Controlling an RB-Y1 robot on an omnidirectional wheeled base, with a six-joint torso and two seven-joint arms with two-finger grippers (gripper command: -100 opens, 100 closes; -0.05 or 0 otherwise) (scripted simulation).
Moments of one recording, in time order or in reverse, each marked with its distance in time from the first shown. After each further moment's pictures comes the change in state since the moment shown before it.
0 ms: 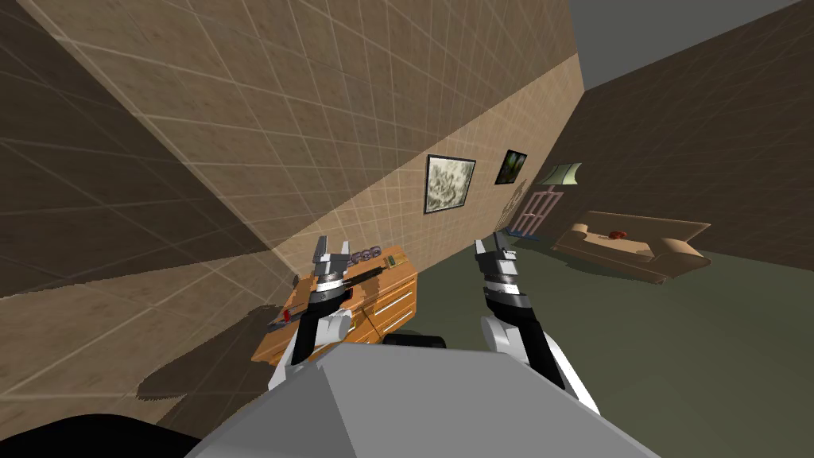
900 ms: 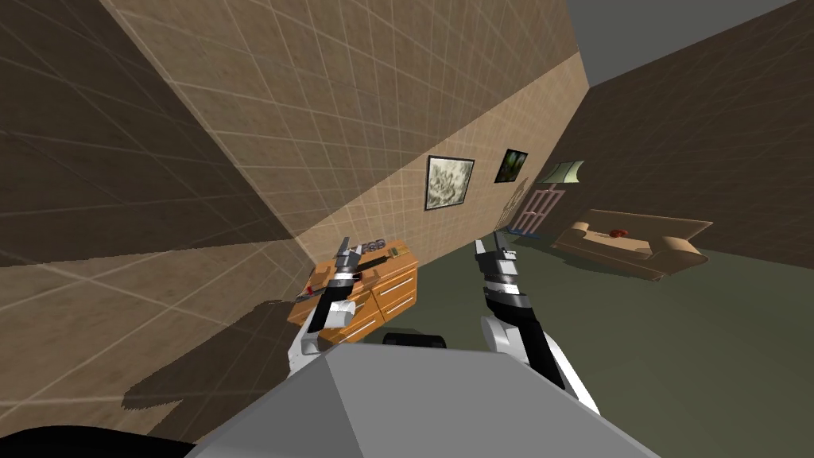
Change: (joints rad) left arm -0.133 0.114 -0.007 0.179 0.044 0.173 -0.010; right arm 0.000 0.000 0.000 0.000 0.000 0.000 0.000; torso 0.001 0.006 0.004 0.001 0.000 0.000
